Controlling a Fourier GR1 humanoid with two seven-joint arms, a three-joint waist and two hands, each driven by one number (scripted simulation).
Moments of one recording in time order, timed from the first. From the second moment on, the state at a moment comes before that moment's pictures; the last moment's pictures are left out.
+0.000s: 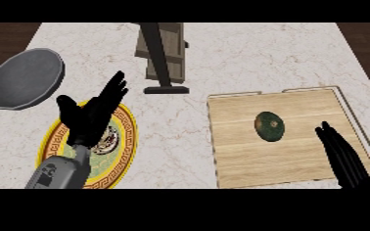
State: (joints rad) left arm -0.18 0.27 -0.24 -1.48 0.29 0.11 0.19; right arm 0.40 -0.52 0.33 -2.17 0.75 -0.32 0.31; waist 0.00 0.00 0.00
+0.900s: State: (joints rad) left arm -0.16 0.22 -0.17 -1.50 0.23 0.05 0.22; right arm 0.24 -0.27 0.47 -1.97 1.10 -0.15 0.59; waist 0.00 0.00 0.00
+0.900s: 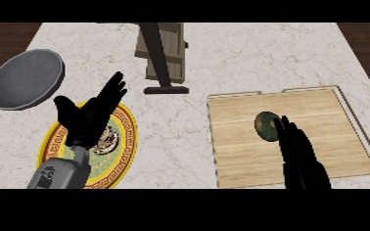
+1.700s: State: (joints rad) left arm -0.16 0.16 -0.11 -1.47 0.17 0.00 0.21; right arm 0.20 -0.23 0.30 -1.81 1.03 -0.26 0.42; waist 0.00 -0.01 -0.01
